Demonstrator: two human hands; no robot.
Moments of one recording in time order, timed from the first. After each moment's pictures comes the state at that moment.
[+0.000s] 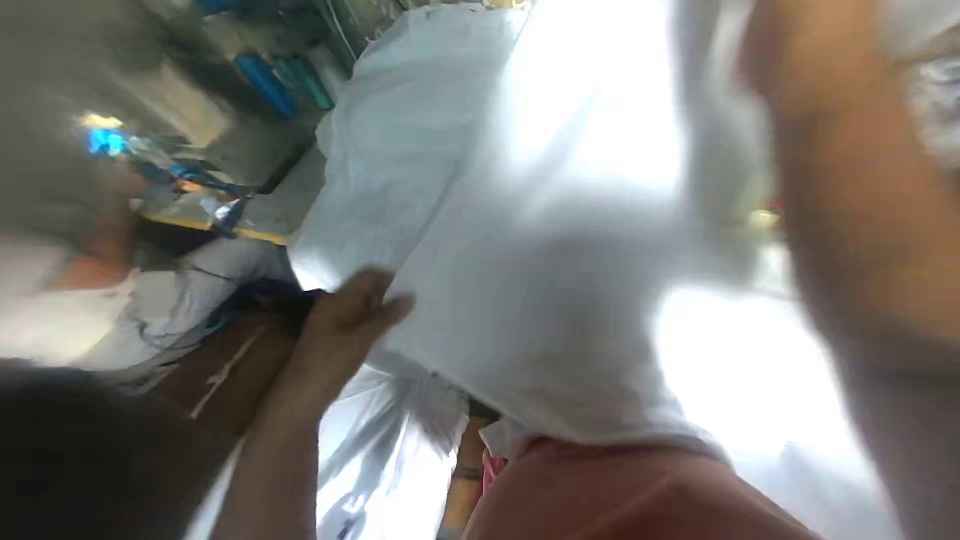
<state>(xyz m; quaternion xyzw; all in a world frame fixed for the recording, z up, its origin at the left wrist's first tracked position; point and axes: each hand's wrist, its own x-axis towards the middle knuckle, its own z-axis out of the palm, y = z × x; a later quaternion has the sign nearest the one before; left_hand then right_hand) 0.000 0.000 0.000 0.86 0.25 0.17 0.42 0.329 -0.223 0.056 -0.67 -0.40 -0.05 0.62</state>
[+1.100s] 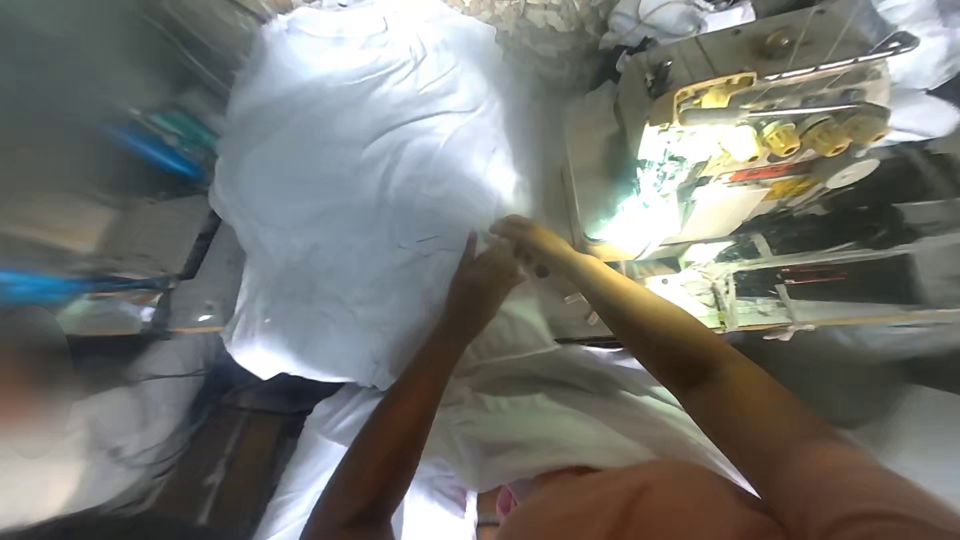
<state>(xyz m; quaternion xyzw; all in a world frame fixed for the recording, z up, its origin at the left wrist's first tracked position) 0.234 0.009 -0.149 0.95 -0.14 0.21 0.17 0.380 -0.103 -0.178 -0.65 -0.25 0.40 0.59</state>
